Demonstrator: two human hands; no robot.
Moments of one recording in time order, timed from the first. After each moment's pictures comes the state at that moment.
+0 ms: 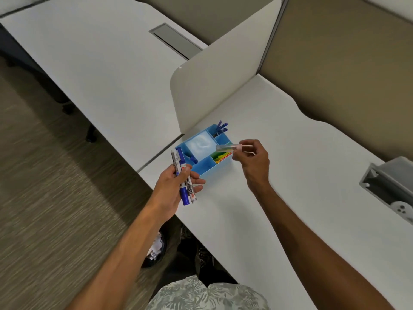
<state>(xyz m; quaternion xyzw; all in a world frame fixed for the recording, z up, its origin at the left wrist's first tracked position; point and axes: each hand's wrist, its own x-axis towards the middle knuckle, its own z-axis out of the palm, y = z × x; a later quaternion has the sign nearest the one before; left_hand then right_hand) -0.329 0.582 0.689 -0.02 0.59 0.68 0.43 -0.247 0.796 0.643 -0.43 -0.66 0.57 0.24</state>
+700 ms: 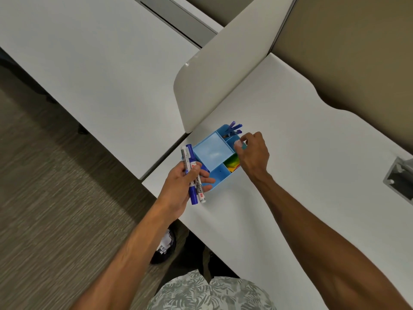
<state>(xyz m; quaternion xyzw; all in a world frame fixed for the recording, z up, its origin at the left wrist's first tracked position) -0.410 0.615 0.659 -0.04 0.57 0.65 0.49 -0.341 0.837 0.551 -0.44 -0.85 0.26 0.11</state>
